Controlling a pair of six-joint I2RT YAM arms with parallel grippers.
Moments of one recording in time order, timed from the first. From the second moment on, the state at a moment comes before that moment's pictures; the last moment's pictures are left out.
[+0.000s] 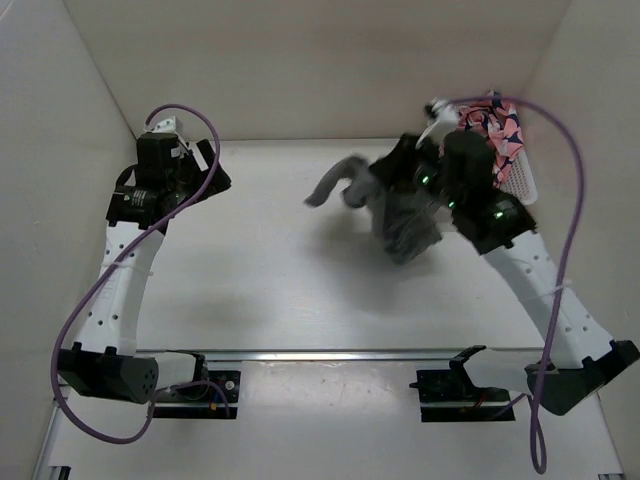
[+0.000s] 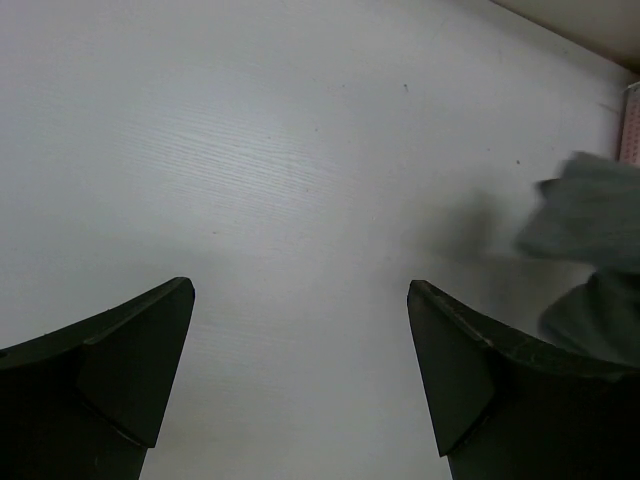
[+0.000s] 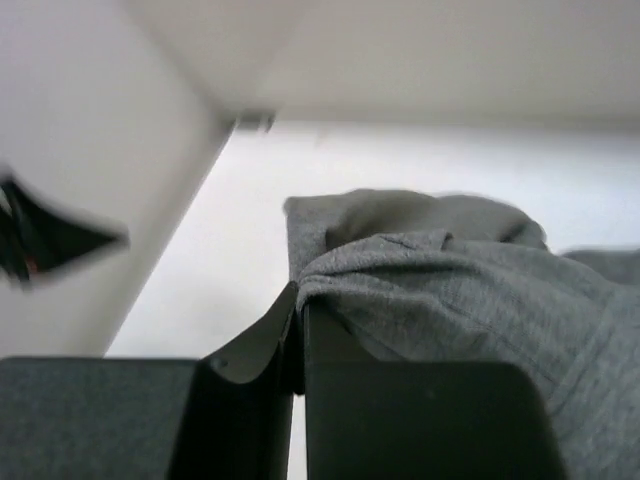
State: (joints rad) left arm -0.13 1.27 1.49 -0.82 -0.04 -0.44; right arm 0.47 1.29 1.66 -0.52 -0.10 0.42
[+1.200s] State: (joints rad) left arm -0.24 1.85 1.21 -0.70 0.05 -0.61; right arm 0.54 1.04 0.40 -0.26 -0.27 1.27
